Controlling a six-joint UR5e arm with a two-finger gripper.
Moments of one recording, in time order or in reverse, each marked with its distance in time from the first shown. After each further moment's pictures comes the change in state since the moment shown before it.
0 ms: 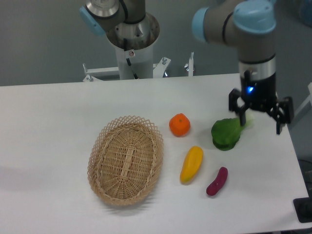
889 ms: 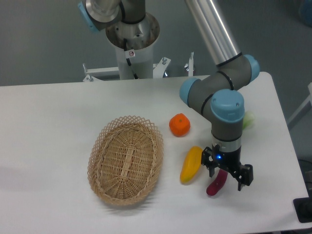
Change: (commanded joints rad) arm -0.241 -0.308 -0.021 0.475 0.012 -0.536
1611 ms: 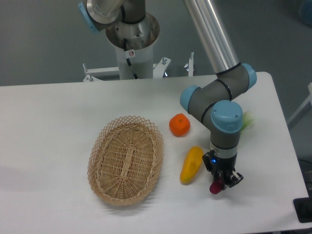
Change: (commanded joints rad) arm 0.008 -0.127 -0.034 0.005 0.002 0.285
